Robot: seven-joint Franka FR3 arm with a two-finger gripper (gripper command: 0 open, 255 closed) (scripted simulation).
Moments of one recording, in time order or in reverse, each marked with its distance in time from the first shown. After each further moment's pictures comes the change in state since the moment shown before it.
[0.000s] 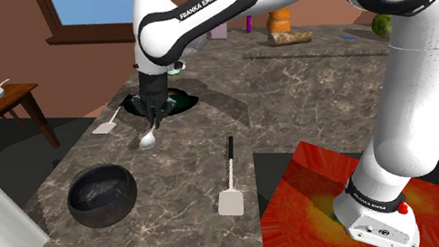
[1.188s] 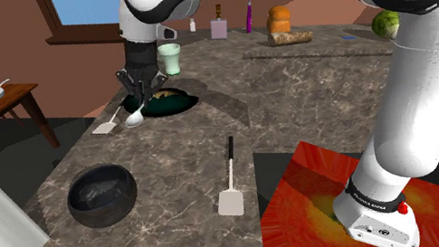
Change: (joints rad) arm 0.015 -0.045 0.014 0.165 -0.003 -0.202 0.056
